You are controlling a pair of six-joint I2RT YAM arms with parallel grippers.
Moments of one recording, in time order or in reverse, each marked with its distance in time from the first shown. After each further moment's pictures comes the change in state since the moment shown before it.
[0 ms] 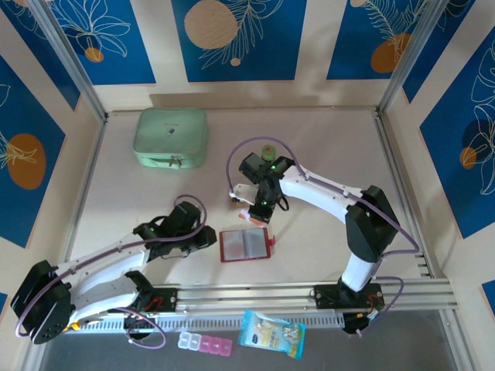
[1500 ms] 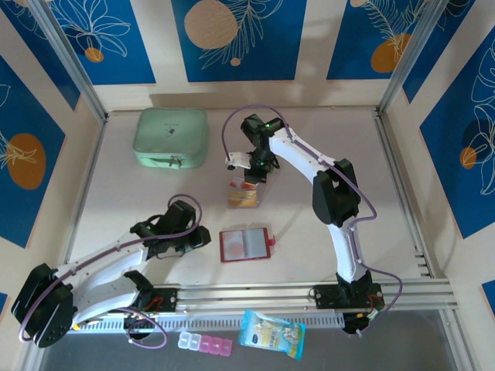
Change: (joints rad) left arm 0.071 -0.003 -0.005 -0.071 0.007 0.032; right arm -0.194 0.427 0.567 -0.144 -0.140 -0.475
